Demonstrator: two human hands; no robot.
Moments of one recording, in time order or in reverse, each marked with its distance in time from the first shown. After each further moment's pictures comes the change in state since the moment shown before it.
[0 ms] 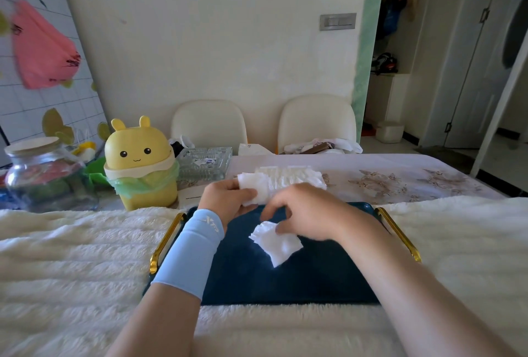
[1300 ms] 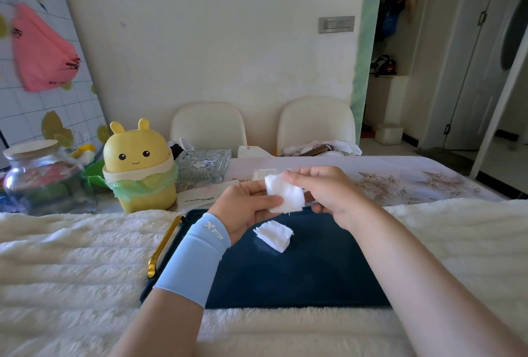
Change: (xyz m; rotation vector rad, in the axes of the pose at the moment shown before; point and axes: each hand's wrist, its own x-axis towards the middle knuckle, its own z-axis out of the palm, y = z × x) left_hand -0.022 0.009 0.021 -0.132 -0.412 -0.010; right_hand 0.007 0.022 -0.009 0.954 0.366 0.318
